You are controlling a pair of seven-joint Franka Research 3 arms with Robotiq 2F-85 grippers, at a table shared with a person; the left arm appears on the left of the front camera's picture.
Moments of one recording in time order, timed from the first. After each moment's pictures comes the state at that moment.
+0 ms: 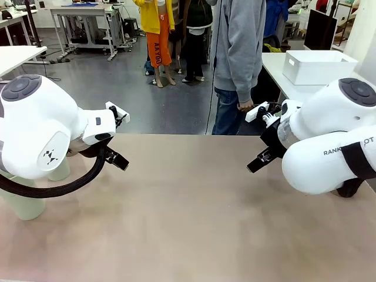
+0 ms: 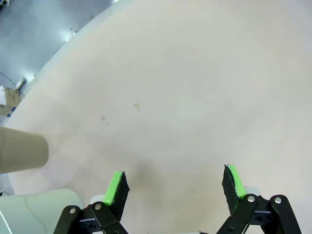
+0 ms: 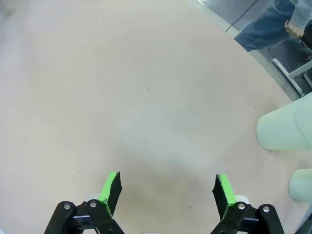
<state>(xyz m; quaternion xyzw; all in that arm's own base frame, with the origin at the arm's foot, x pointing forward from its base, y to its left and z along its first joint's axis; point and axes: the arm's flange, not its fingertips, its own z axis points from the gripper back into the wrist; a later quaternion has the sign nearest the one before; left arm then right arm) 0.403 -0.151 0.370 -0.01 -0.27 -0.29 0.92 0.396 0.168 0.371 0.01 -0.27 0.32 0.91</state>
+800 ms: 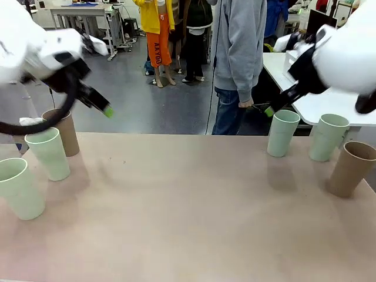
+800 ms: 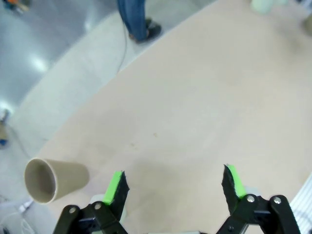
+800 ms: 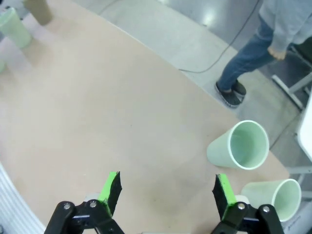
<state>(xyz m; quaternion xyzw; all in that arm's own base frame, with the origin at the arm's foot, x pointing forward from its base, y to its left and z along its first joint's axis) 0.444 -0.079 0.544 -0.11 -0.27 -0.35 0.89 0.439 0.104 0.540 0.07 -0.30 0.31 0.90</state>
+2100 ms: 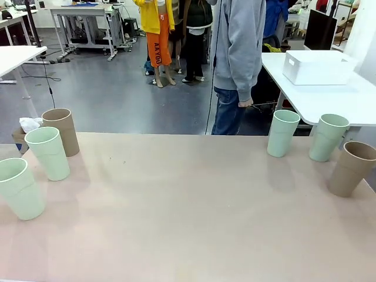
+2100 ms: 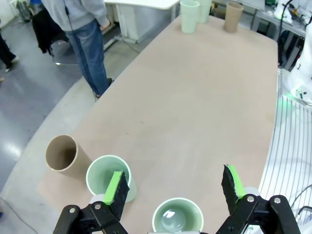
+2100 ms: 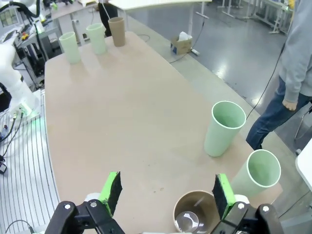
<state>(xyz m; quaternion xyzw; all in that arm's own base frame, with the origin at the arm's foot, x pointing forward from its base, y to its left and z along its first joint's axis) 0.340 0.124 0.560 -0.24 -0.38 -0.46 0.77 0.345 -0.154 0.525 0.24 -0.42 0.41 0.77</state>
